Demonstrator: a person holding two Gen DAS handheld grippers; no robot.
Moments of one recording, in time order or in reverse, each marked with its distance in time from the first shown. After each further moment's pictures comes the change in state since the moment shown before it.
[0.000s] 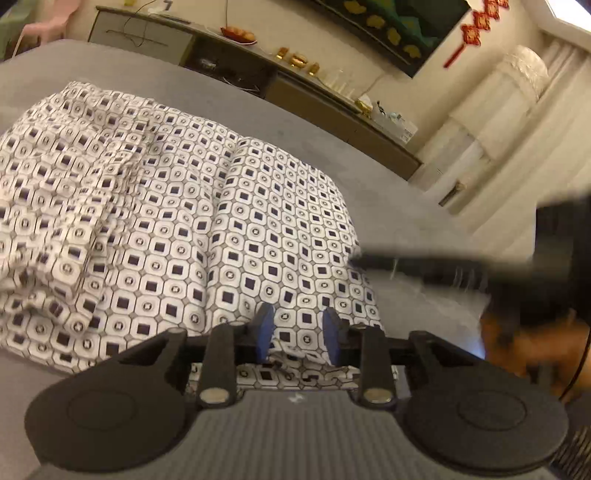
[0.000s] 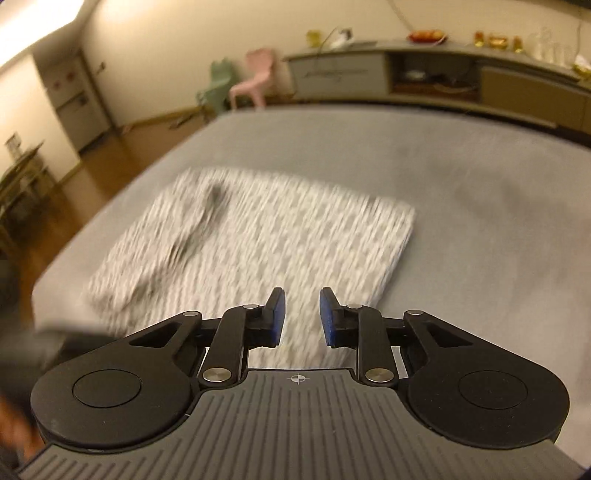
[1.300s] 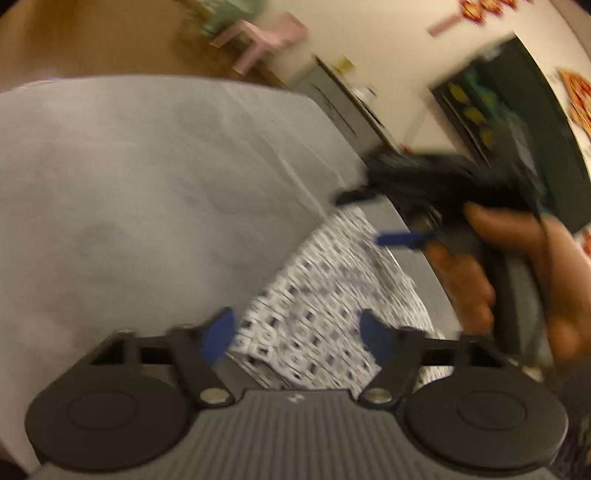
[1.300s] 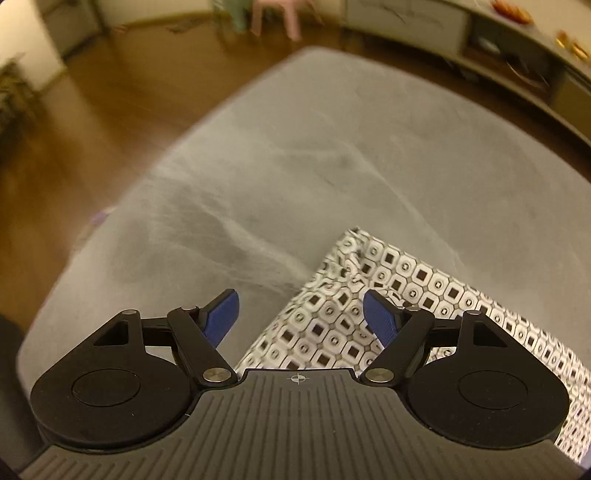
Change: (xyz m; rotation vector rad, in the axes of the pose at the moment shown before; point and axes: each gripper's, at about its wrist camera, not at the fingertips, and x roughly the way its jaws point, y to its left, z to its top) left arm -0.145 0.156 -0.001 -0.545 -0.277 0.205; right arm 0.230 0.237 0.187 -0.089 0.325 -0.138
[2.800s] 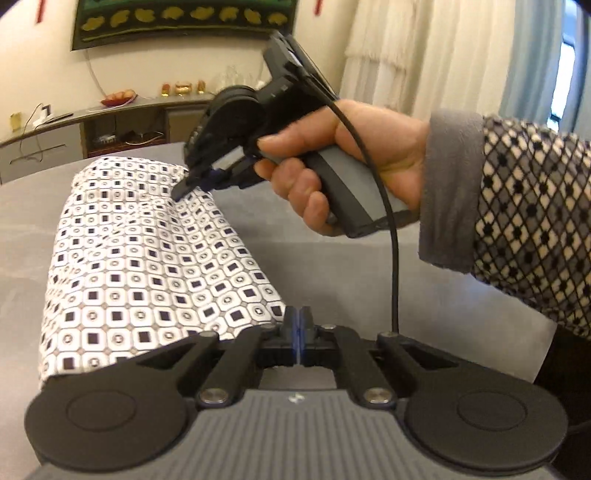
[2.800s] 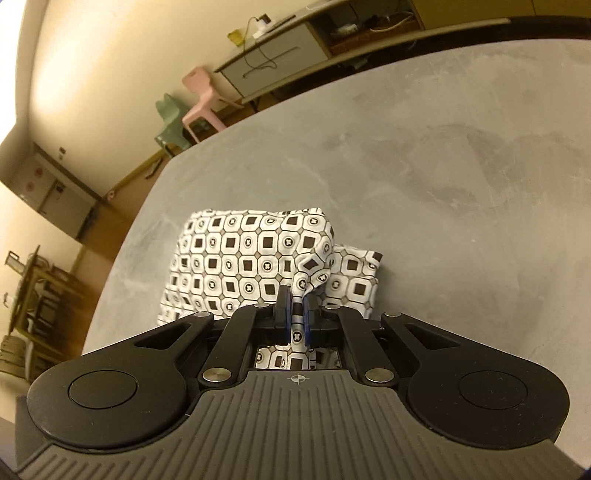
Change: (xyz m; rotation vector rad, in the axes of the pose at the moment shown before) left arm 0.087 -0.231 -0.224 1.109 0.225 -0.236; right arm -0.073 -0.345 -0.207 0.502 -0.291 0.290
